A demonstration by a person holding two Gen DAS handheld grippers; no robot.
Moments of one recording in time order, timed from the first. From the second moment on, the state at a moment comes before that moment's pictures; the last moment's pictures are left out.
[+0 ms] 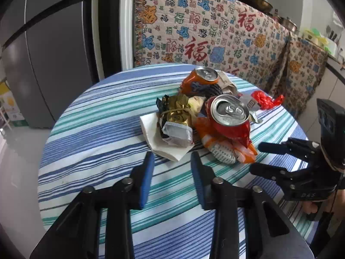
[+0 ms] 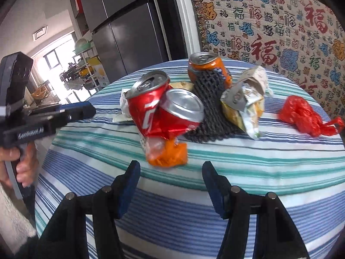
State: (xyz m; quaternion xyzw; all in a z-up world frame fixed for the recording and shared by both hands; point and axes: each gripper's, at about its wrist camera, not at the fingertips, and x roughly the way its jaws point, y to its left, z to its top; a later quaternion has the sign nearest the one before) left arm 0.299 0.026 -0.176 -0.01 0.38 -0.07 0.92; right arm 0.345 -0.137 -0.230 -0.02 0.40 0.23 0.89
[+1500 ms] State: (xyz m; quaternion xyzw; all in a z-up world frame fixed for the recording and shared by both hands) left arm 0.226 0.002 -0.196 -0.01 0.42 -0.07 0.90; right arm 0.252 -0.227 -0.237 -0.03 0.42 0.17 0.89
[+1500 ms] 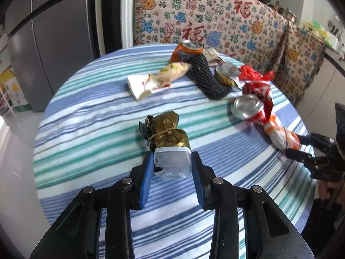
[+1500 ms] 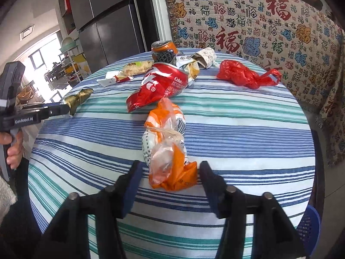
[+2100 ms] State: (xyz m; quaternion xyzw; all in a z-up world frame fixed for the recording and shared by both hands) left arm 0.250 -0.010 -0.222 0.03 0.45 -0.03 0.89; right arm 0.289 -0.206 -0.244 -0.10 0.43 0.15 0.89
